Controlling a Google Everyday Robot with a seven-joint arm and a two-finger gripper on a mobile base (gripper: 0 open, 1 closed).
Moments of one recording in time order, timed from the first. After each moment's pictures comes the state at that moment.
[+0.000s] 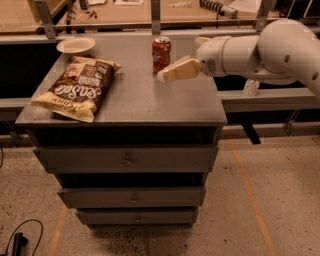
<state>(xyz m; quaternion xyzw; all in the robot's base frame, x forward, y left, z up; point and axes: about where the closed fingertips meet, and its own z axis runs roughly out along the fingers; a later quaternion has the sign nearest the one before) 0.684 -0.059 0.957 -0.39 0.70 0.22 0.55</state>
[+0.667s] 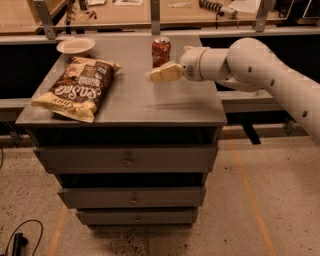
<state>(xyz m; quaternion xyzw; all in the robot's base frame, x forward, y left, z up) 0.748 -0.026 0.913 -0.35 0.71 0.23 0.56</state>
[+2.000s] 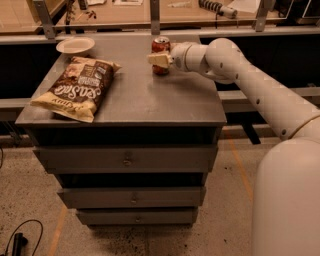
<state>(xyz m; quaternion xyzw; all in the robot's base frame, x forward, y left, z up) 0.859 -0.017 0.891 -0.32 0.71 0.20 0.60</state>
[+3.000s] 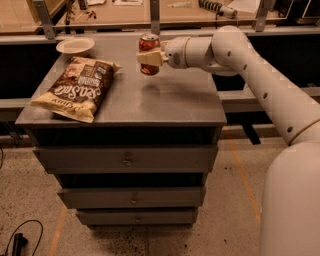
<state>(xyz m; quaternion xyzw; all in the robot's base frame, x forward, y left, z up) 0.789 0.030 0.924 -0.40 0.66 0.32 0.55</state>
